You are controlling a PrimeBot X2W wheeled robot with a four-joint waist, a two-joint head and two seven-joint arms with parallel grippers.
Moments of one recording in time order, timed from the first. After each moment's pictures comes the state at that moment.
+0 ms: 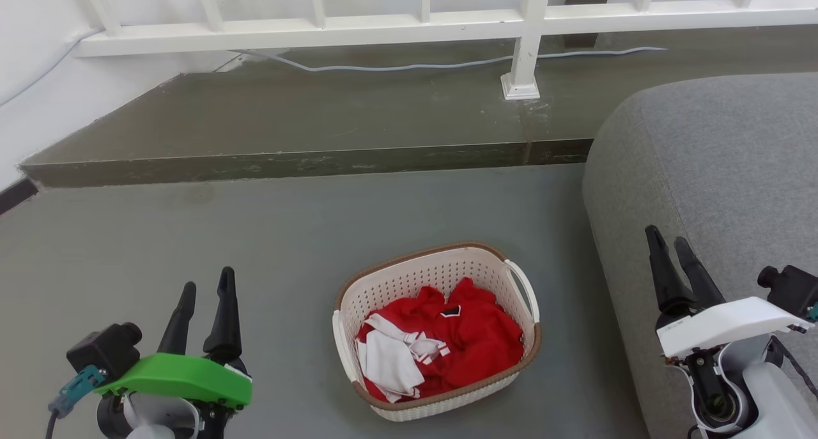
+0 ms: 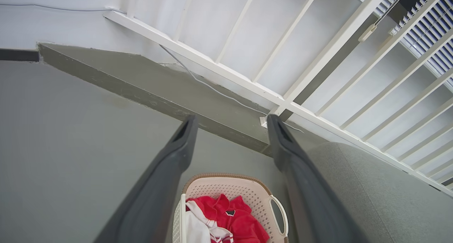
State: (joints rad) left arm -0.02 0.04 -0.11 0.17 -0.71 -0.06 -0.14; right arm -0.04 -0.16 0.13 0.24 0.82 0.10 -0.14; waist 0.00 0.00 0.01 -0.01
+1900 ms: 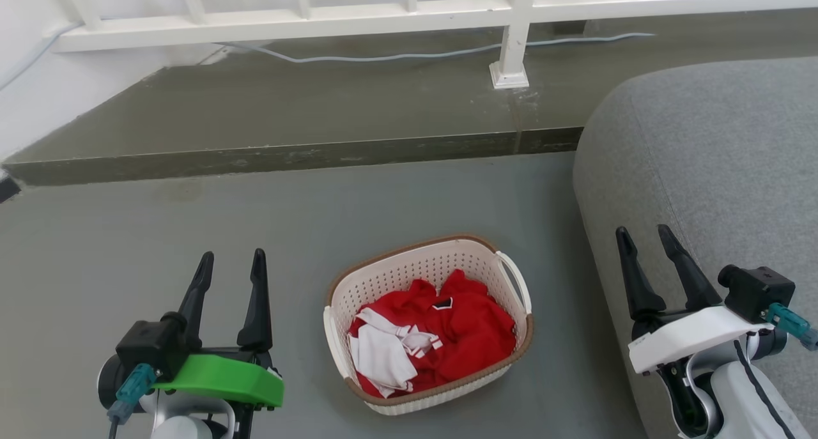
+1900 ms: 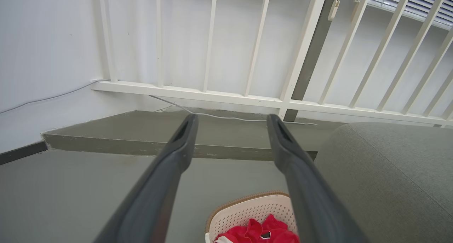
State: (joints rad) left arm -0.02 0.04 -0.20 0.08 -0.36 -0.02 -0.25; right arm -0.04 -0.13 0.15 0.23 0.38 0.12 -0.25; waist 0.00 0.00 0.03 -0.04
